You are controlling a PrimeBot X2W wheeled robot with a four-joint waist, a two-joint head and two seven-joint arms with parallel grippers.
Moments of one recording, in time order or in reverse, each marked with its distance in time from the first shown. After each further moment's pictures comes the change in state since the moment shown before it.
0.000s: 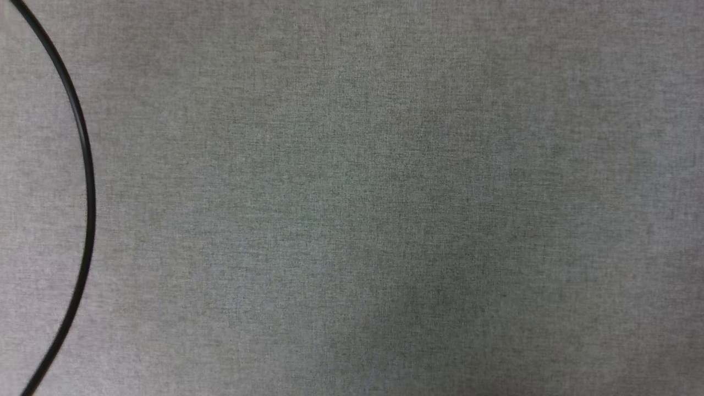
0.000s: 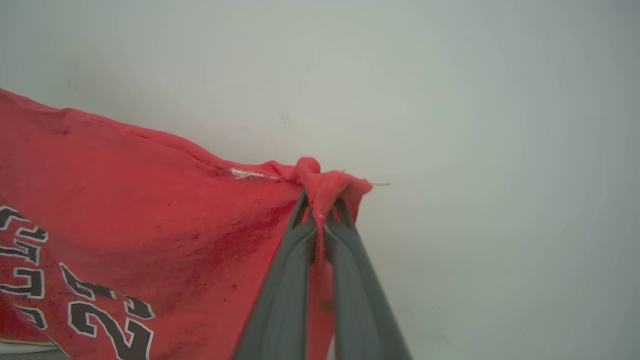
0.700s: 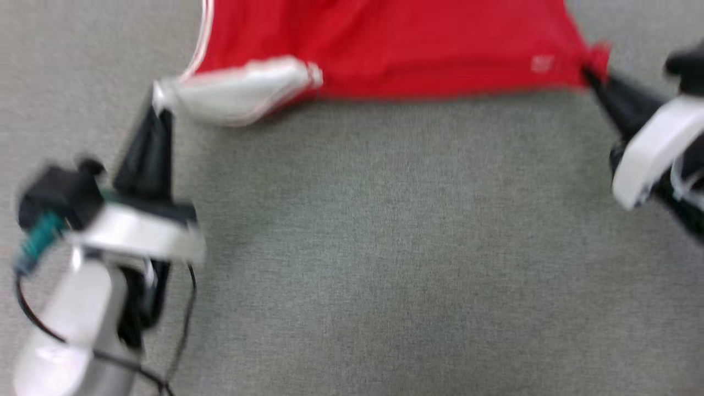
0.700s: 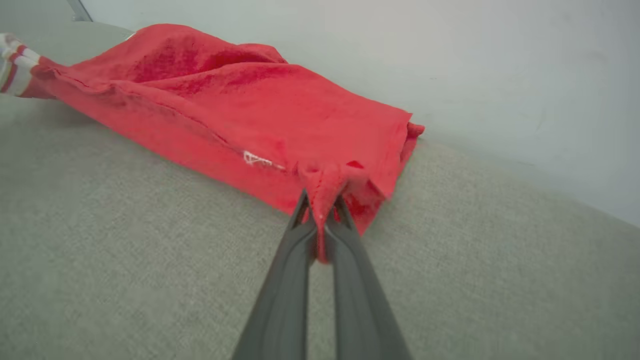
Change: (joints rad) left arm 1.270 0.035 0.043 -0.528 -0.107 0.183 -0.030; right arm 0.924 -0.168 0.175 -0.303 0.258 0.000 -0.058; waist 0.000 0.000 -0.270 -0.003
